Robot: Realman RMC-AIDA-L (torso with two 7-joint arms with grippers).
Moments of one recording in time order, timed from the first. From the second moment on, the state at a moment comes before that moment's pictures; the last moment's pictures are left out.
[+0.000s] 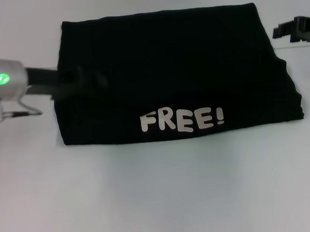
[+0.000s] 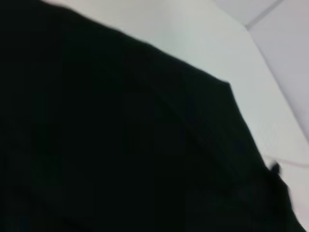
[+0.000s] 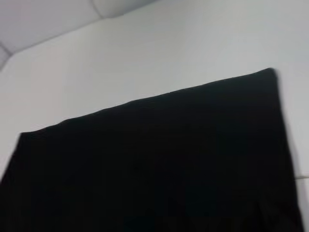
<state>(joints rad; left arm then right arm) -0.79 -1.97 0.70 0.70 2.28 1.28 -2.55 0.86 1.89 -0.75 -0.66 -2.39 -1.02 2.58</state>
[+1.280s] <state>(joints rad) -0.67 -2.01 0.65 0.54 2.29 1.07 -2.32 0.87 1.88 -0.72 -0.67 -2.39 -1.10 2.63</state>
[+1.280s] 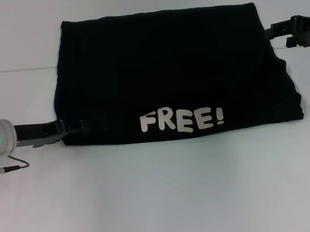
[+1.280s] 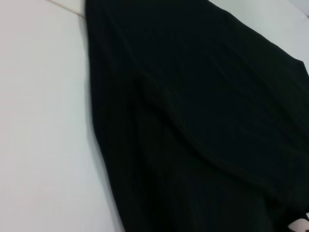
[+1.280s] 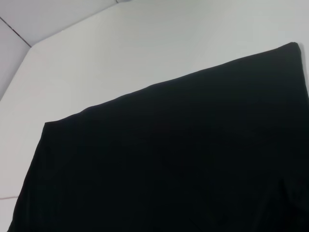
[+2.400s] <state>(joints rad) -0.71 -1.98 0.65 0.54 2.29 1.13 -2.36 0.70 1.86 -0.72 -0.69 -2.40 -1.26 2.43</state>
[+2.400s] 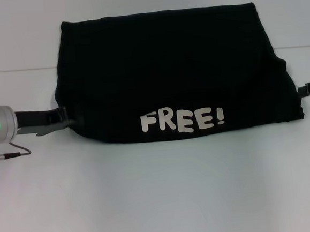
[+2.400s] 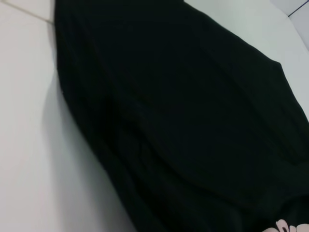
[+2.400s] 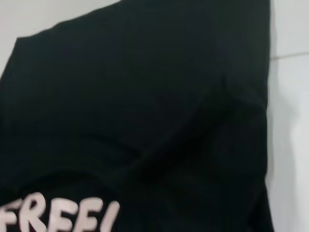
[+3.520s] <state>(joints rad) -0.73 -1.99 0.65 0.55 2.29 1.11 -2.37 0.71 1.96 -0.76 -0.60 -2.42 -1.01 2.33</state>
